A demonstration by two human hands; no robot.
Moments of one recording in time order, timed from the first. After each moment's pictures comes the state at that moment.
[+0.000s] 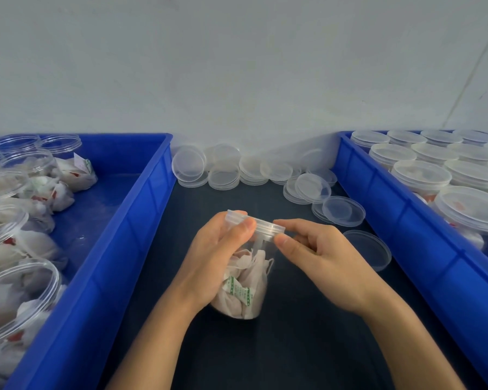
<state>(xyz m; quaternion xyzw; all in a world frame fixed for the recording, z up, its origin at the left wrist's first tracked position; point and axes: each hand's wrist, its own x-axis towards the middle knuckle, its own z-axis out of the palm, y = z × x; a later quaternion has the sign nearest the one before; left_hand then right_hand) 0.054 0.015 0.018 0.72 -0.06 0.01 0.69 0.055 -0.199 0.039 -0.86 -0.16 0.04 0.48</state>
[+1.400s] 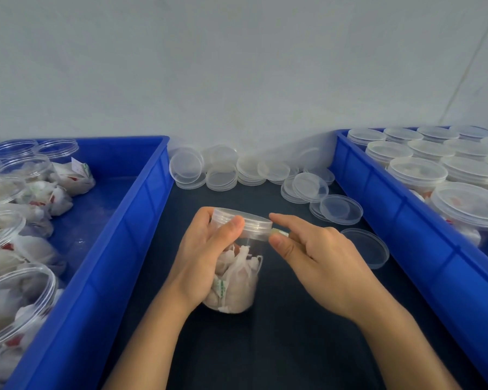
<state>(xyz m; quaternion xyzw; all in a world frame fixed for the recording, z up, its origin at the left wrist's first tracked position) 0.059 0.023 0.012 0.72 -0.06 0.07 0.69 0.046 -0.195 0.048 -0.94 -0.17 -0.04 0.30</state>
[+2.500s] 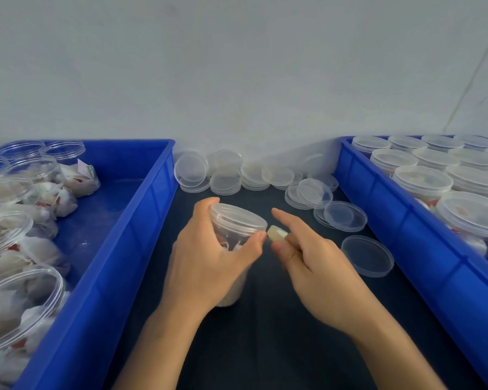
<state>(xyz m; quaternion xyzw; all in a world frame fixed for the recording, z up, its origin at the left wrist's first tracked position) 0.050 0.018 0.025 0.86 -0.02 0.22 0.46 0.047 -0.182 0.034 -0.91 -0.17 -0.05 0.37</state>
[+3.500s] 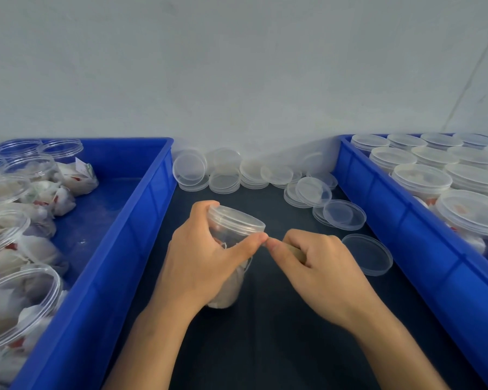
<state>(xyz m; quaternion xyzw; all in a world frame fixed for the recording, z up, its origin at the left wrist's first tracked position) 0.056 0.025 0.022 0.87 -0.02 0.21 0.44 0.045 -0.180 0.039 -0.92 -0.15 -0.10 0.36</state>
